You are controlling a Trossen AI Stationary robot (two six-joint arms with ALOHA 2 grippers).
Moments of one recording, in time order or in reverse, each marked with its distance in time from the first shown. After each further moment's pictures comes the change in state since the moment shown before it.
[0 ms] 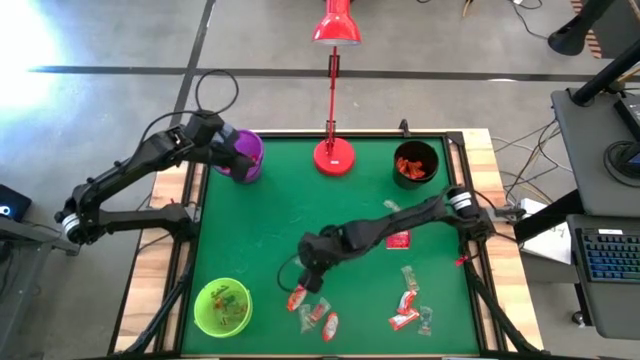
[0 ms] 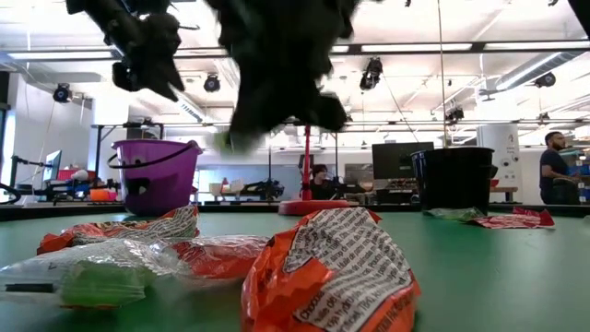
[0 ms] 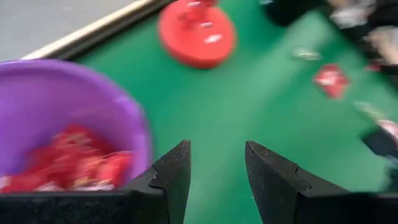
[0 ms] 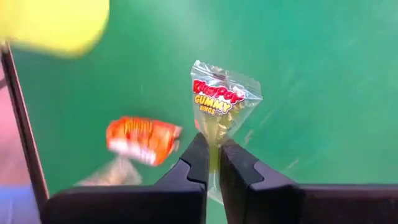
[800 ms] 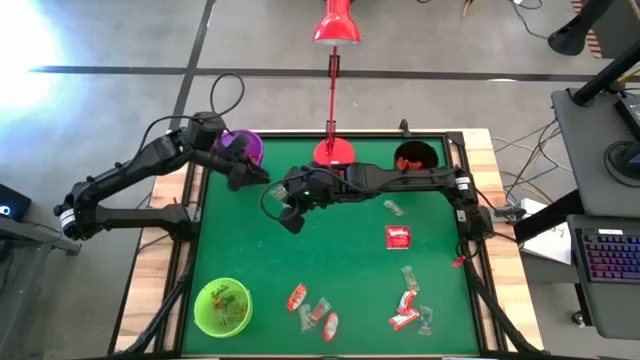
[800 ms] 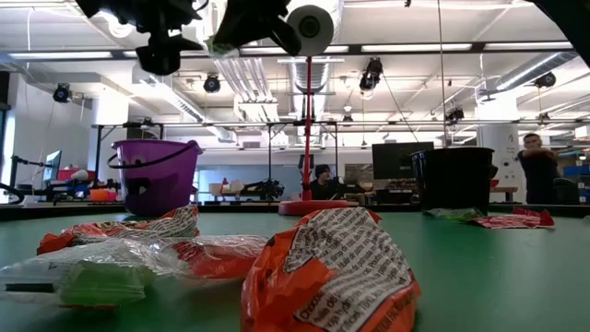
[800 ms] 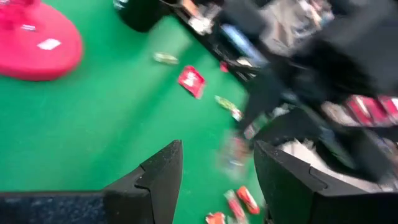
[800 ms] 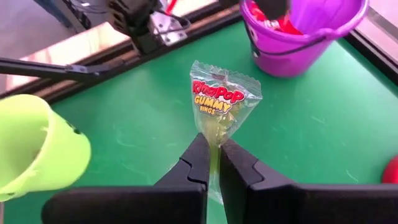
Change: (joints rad) left arm -0.128 -0.004 0.000 0.226 0.395 -0.199; right arm -0.209 -0.024 0.413 -0.158 0.166 -0.316
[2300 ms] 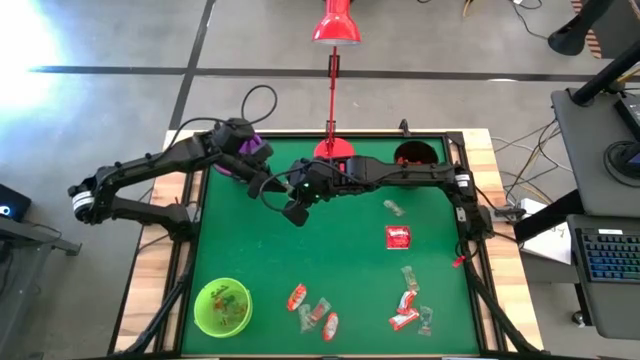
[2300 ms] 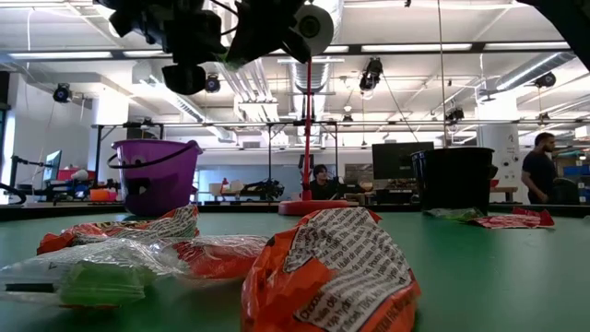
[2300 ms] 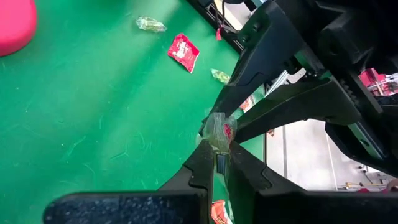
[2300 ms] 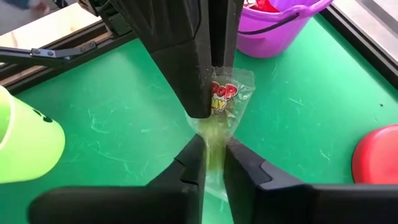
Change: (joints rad) left arm -0.085 0.195 -0.001 0.092 0.046 0.033; right arm -0.045 0.000 0.003 -0.091 -0.010 -0.004
